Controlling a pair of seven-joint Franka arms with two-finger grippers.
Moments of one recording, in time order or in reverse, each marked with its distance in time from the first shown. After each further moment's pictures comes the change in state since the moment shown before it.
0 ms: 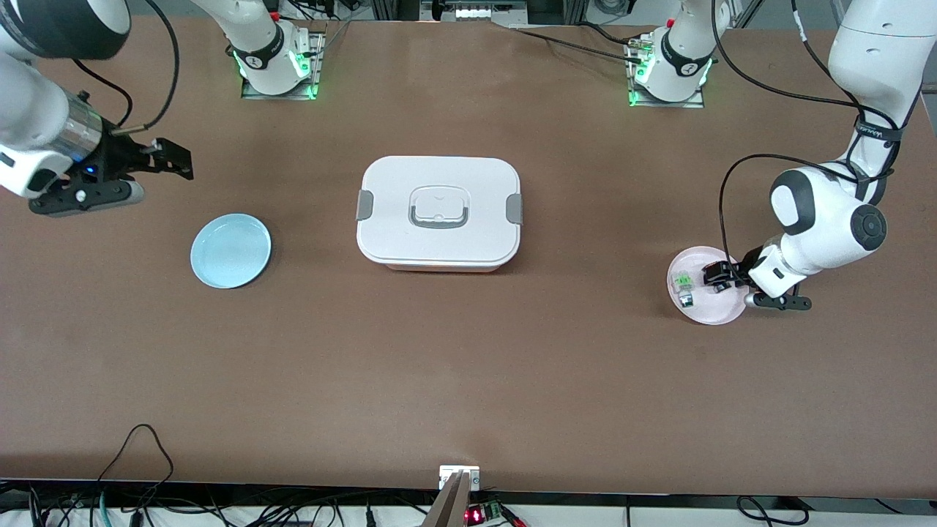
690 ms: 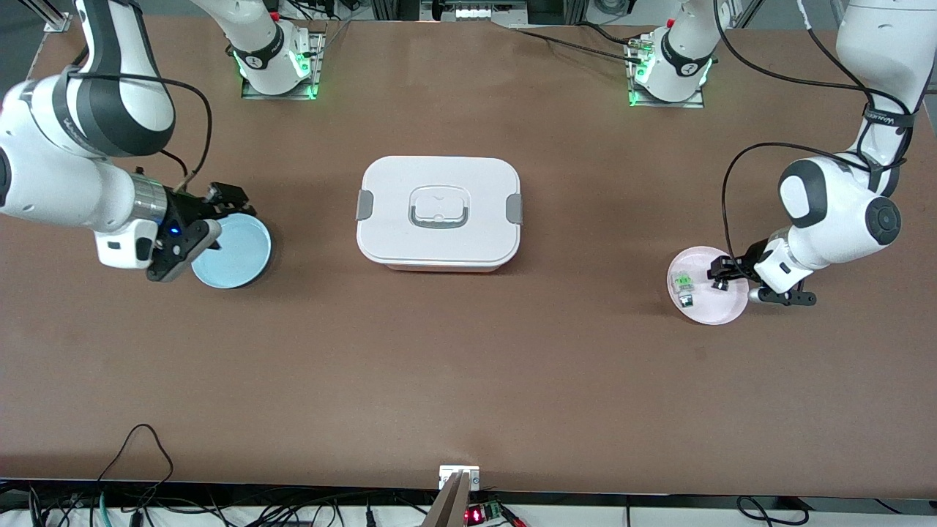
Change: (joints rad) left arm 0.025 -0.047 -0.039 -0.003 -0.020 -0.049 -0.019; right arm 0.018 0.211 -0.004 -0.003 0.184 0.152 -0.499
